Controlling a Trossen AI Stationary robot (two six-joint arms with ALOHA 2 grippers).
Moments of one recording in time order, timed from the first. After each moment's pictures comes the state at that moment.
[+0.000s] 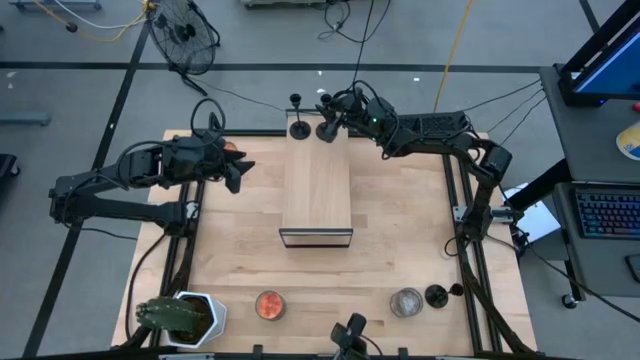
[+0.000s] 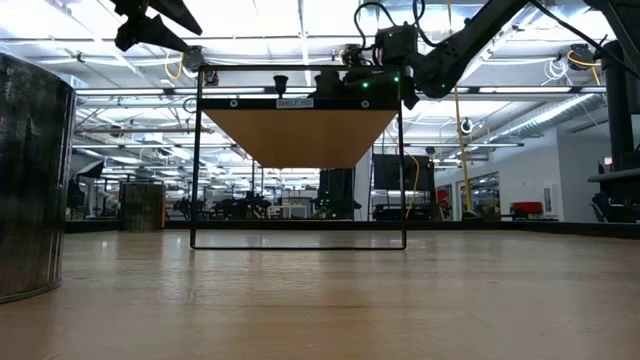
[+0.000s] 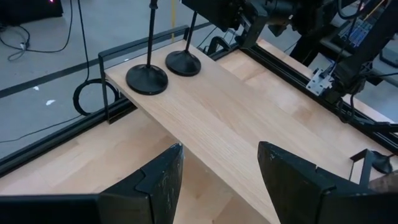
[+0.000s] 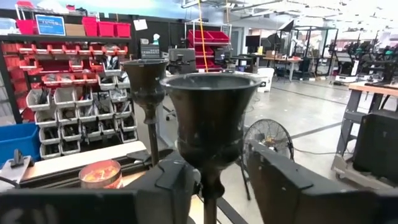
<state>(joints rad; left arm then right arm) 0.21 0.80 1.00 -0.68 -0.29 -0.47 -0.58 1.83 1.18 0.75 -0.08 0.00</state>
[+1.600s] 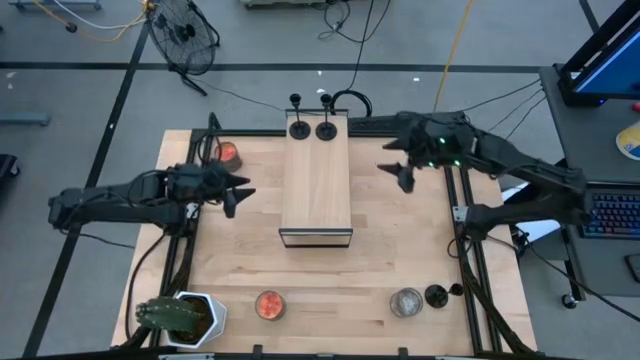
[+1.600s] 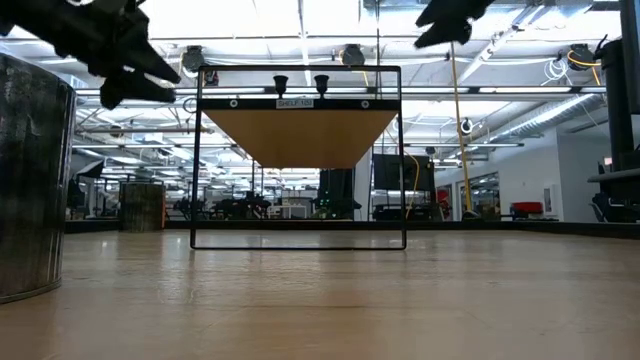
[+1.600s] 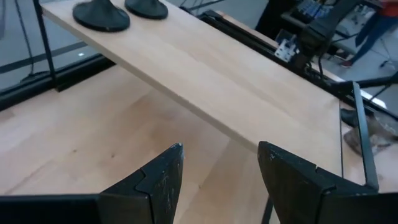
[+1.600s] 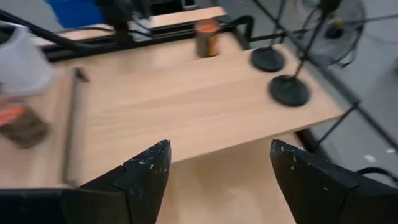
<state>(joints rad) 0.15 0.53 0.51 -0.39 -0.16 -0.43 -0.34 1.04 1.18 -0.66 -0.08 -0.01</state>
